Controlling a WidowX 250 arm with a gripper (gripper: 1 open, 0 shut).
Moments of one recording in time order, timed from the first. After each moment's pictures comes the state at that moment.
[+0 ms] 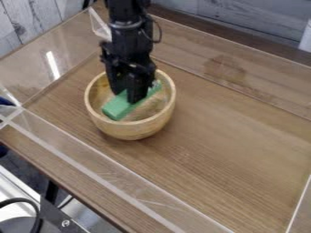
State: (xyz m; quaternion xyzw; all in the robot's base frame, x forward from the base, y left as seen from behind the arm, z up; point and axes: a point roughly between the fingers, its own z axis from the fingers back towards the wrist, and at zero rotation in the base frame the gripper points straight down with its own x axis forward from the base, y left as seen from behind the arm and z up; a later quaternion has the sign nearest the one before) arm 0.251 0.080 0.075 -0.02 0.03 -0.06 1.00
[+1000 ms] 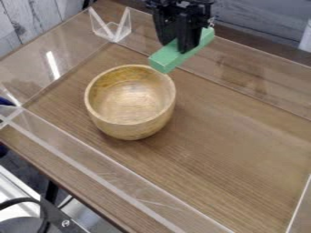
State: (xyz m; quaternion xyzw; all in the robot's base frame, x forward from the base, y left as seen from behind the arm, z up) arm 0.294 0.020 0.141 -0.06 0.01 -0.11 0.99
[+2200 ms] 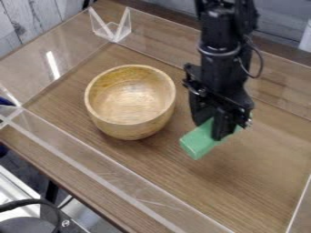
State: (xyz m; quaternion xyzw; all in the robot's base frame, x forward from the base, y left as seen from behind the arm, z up) arm 0.249 -0.065 0.076 -0.05 0.02 -0.19 0.98
